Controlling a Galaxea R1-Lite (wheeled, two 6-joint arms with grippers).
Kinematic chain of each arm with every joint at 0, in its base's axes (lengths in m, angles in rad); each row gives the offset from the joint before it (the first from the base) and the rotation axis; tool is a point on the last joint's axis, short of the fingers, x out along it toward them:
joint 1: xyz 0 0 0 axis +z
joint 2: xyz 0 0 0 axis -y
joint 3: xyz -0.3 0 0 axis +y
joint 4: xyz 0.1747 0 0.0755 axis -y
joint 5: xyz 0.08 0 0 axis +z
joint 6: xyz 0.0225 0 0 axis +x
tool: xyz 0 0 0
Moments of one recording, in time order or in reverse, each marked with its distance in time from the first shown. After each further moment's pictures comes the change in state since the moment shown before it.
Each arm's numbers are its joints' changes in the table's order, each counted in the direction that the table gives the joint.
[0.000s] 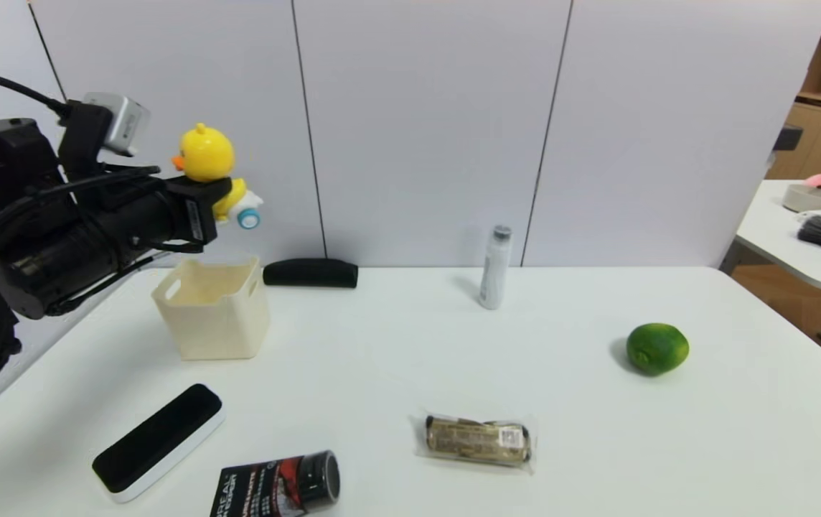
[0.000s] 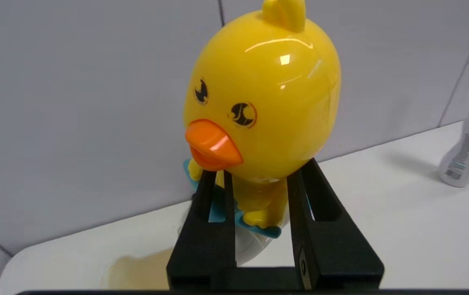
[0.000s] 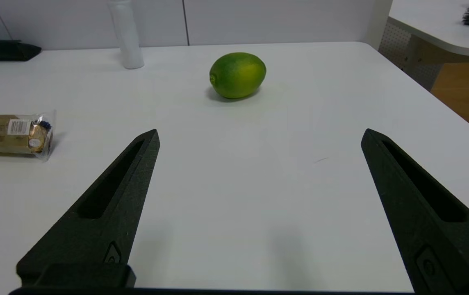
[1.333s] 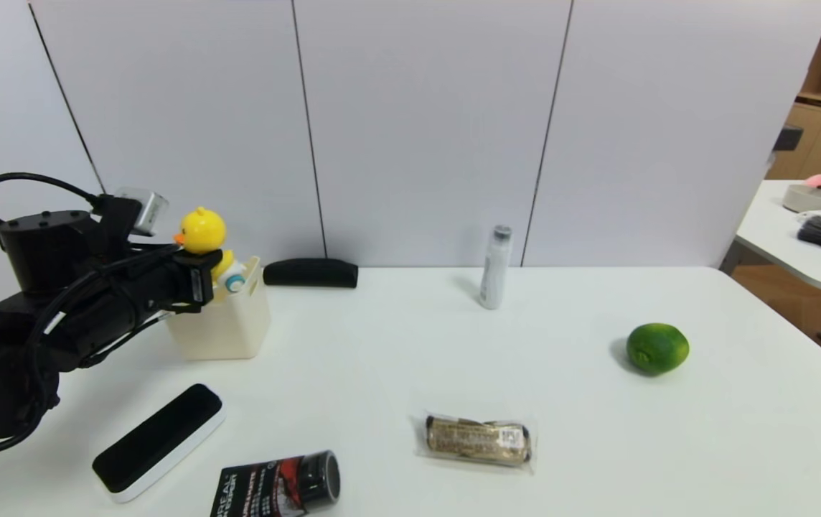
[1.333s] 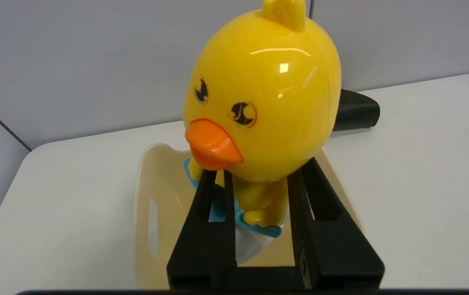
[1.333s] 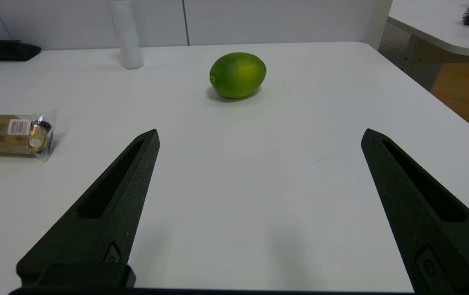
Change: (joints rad) left arm 0.115 -0.172 0.188 0.183 -0.003 -0.020; right arm 0.000 0.000 0.000 0.000 0.000 0.001
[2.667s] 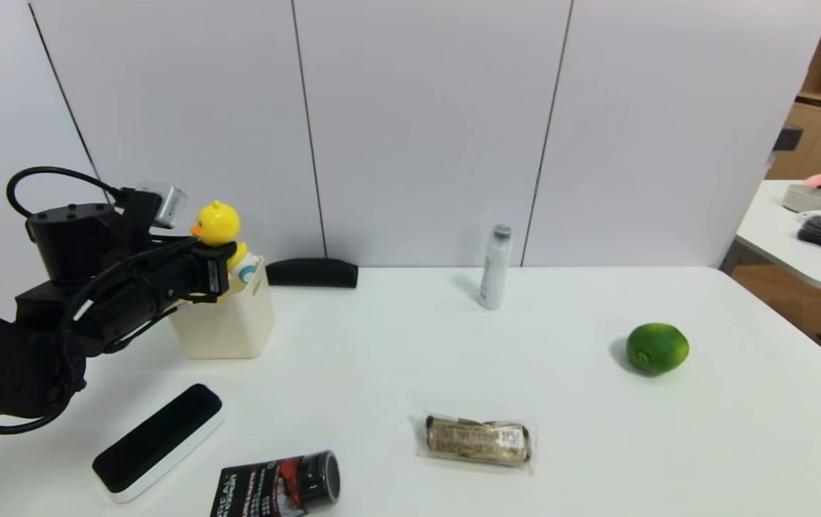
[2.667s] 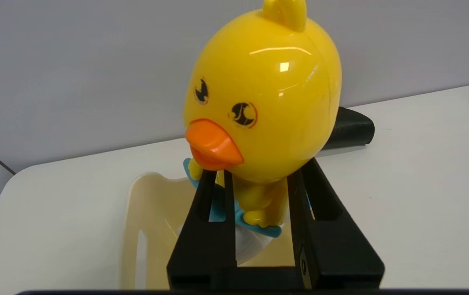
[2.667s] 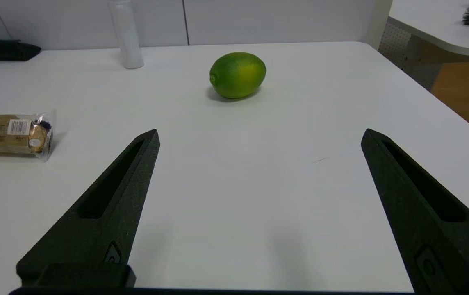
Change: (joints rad) left arm -0.025 -0.061 -0.067 0.010 0.000 -0.001; right arm 0.000 0.000 0.000 0.000 0.000 0.000
